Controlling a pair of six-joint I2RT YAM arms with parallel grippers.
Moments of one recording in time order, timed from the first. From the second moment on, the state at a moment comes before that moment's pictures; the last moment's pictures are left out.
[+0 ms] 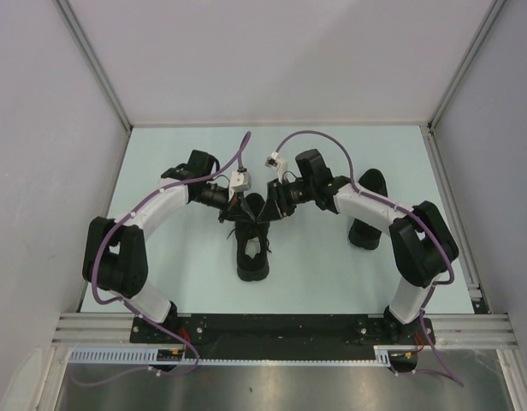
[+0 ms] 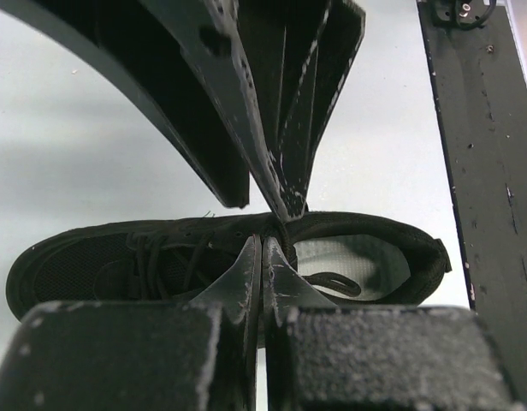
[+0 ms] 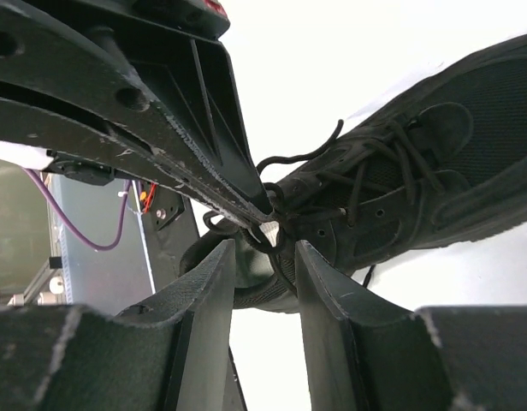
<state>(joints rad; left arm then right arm) -0.31 1.60 1.16 -0.70 1.10 0.92 0.61 1.75 1.22 -0.12 -0.85 0.29</state>
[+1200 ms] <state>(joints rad) -0.31 1.60 1.18 -0.81 1.11 1.02 0.64 1.78 1.28 -0.16 -0.83 0.20</state>
